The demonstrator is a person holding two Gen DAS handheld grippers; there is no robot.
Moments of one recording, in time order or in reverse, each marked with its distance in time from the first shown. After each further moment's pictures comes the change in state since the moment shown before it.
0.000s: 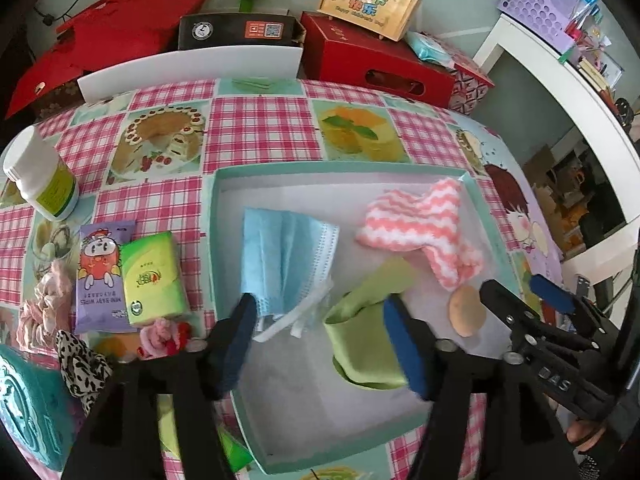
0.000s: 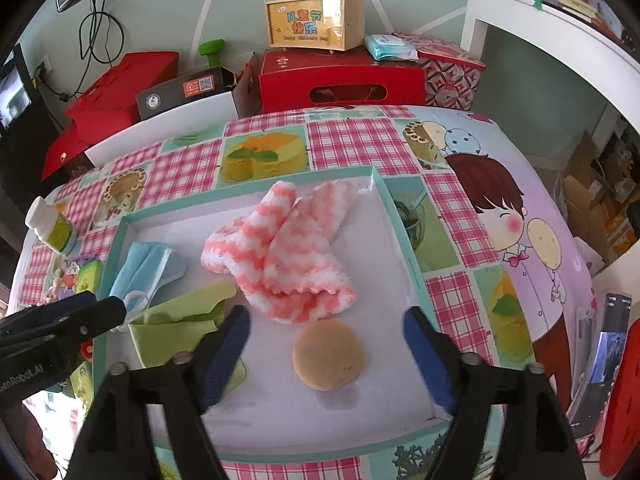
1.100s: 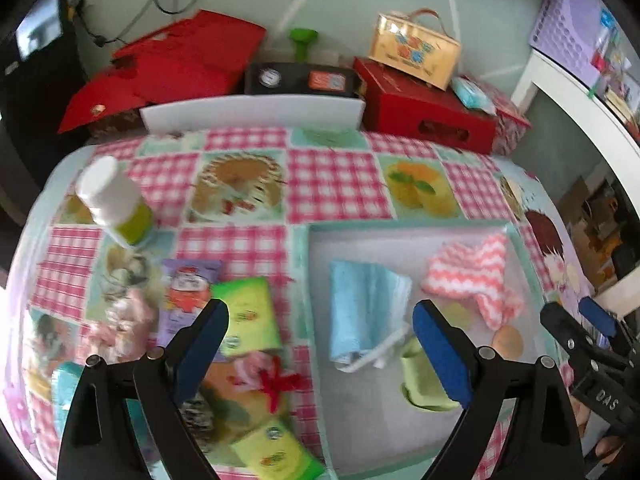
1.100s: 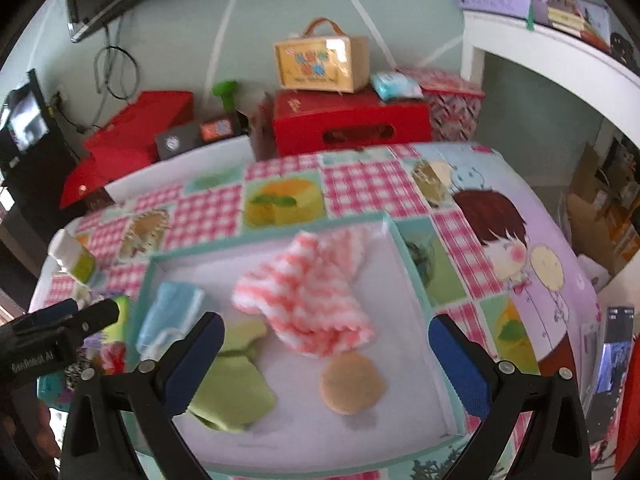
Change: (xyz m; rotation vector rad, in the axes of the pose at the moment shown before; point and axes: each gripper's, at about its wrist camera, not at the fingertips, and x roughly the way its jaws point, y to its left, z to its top) left arm -0.044 0.039 0.012 -0.052 -0.141 0.157; right arm -0.032 0.015 0.010 0.007 -0.152 0.077
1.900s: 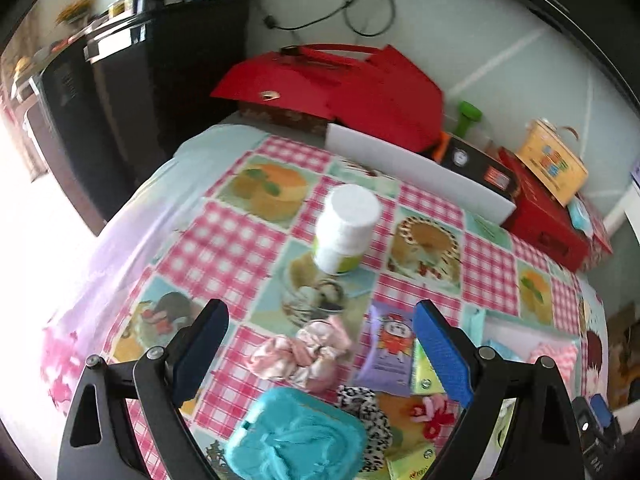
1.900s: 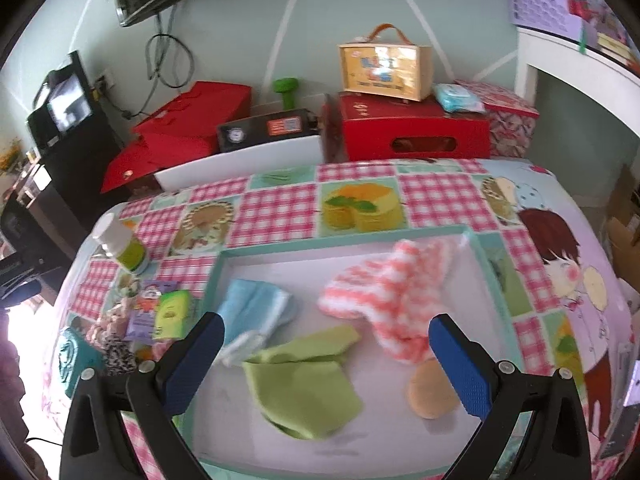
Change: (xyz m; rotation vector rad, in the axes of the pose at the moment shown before) left arm -0.059 0.165 -0.004 -0.374 -0.116 0.227; right arm 0.005 0.066 -0.002 -0.084 -0.006 0.129
